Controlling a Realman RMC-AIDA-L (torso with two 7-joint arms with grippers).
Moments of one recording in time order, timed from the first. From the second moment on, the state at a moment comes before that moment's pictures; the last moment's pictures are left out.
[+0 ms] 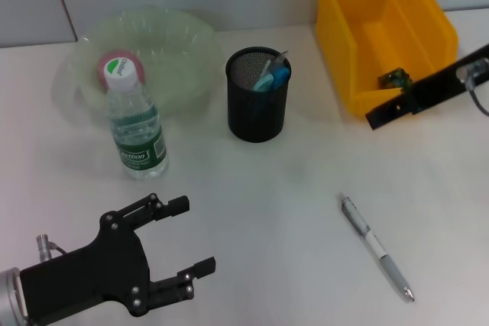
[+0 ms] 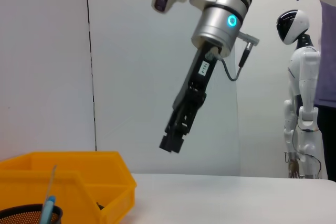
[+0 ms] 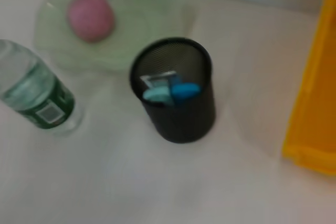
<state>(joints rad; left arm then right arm) -0.18 -2.04 1.46 0.60 1.19 1.56 -0.76 0.57 2.08 -1.13 -1.75 -2.59 -1.85 2.90</state>
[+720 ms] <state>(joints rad) -0.19 -2.04 1.46 0.60 1.19 1.56 -0.75 0.54 2.09 -1.18 -1.51 -2.58 -1.76 2.96</state>
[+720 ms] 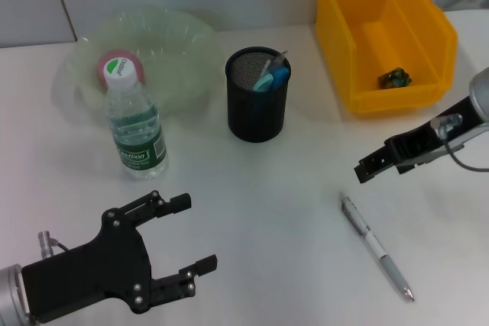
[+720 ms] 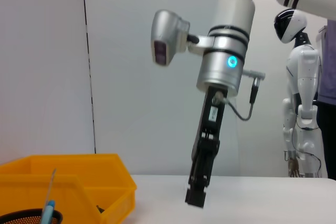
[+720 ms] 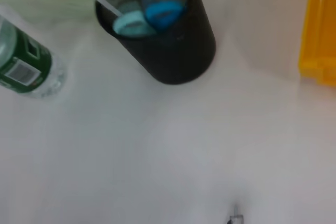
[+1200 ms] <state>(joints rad) -0.19 -2.03 1.46 0.60 1.19 1.56 -0.74 0.63 2.08 -1.19 -1.33 -2.63 -1.71 2.96</state>
